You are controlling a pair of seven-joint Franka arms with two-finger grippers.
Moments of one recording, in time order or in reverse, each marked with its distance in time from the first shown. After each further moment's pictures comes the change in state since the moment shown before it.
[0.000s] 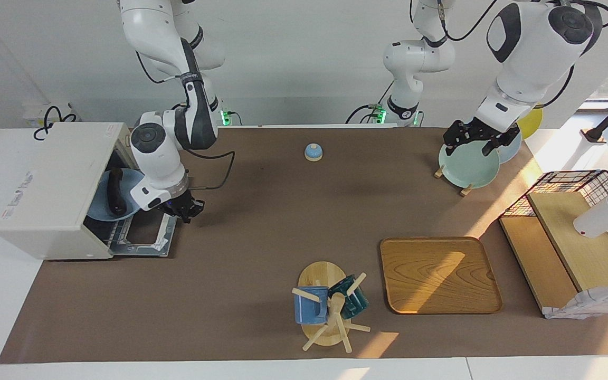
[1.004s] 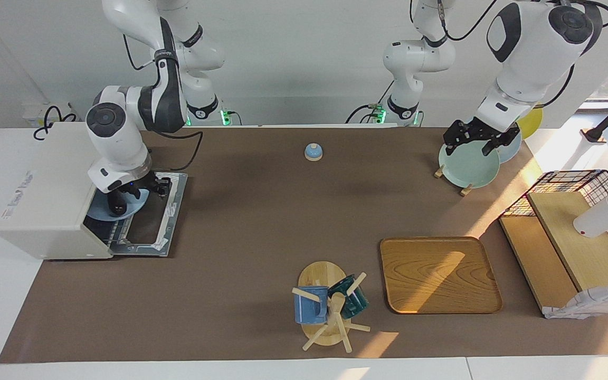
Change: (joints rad) left arm 0.000 0.000 0.000 0.000 0.000 0.000 0.000; right arm -0.123 -0.117 -0.016 -0.082 -0.110 -0.136 -0.108
